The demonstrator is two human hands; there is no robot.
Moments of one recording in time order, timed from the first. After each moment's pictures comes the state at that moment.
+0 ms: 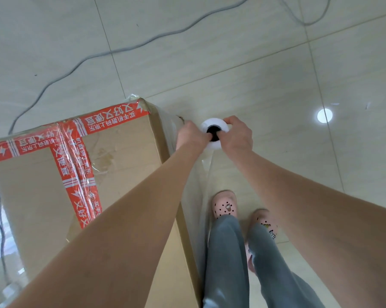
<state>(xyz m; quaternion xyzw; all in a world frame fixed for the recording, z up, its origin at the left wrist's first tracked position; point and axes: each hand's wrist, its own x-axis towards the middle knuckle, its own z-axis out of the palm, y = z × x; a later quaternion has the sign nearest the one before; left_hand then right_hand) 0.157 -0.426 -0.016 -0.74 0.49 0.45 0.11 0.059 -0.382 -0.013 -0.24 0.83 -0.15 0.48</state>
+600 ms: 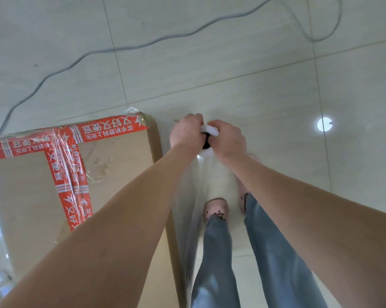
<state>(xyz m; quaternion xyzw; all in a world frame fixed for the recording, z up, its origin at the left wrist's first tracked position) 0.144 -0.468 -0.008 -0.64 0.68 0.31 0.17 0.051 -0.427 -0.010 -0.39 0.78 -0.06 0.48</state>
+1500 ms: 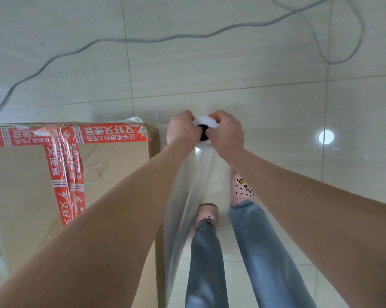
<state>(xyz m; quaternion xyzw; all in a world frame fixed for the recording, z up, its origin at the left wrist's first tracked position) 0.145 -0.513 -0.012 -0.77 0.51 0.37 0.11 0.044 -0.488 -0.018 -0.41 0.76 -0.08 0.49</state>
